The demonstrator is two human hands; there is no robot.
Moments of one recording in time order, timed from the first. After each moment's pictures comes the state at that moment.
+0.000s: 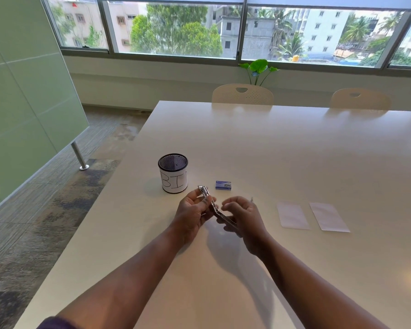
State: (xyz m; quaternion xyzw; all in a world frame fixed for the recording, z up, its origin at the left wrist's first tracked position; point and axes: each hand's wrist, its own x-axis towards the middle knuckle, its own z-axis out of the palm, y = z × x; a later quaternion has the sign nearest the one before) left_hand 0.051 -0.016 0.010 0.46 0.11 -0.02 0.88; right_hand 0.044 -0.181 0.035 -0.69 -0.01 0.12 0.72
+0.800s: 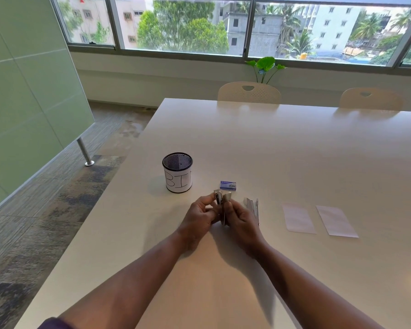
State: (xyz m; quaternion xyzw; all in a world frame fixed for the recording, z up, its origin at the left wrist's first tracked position) left_hand 0.039 -0.026 0.008 0.60 0.01 -0.04 0.80; right_hand 0.055 -0.170 0.002 -0.75 -0.19 0.02 0.63
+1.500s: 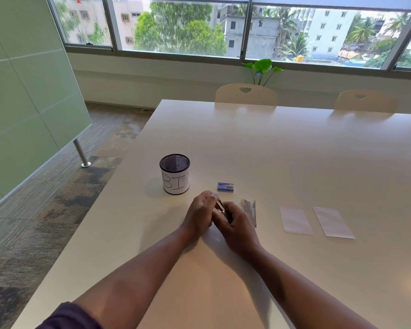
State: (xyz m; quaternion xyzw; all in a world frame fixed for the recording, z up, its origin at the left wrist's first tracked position) left_hand 0.057 -0.032 0.018 0.68 0.06 0.02 0.73; right_hand 0.055 -0.169 -0.005 -0.85 -0.20 -0.11 0.47
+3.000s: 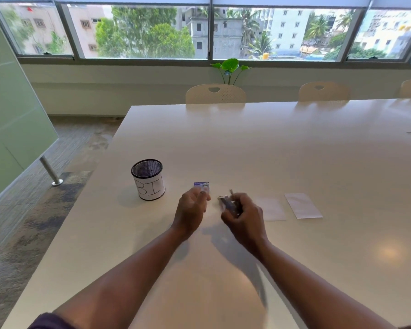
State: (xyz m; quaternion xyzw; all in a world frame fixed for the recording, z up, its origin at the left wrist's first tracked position) left_hand 0.061 -0.065 0.030 0.76 -0.01 0.10 0.64; right_hand 0.046 -0.230 0.011 -0.85 -0.06 -0.19 0.49
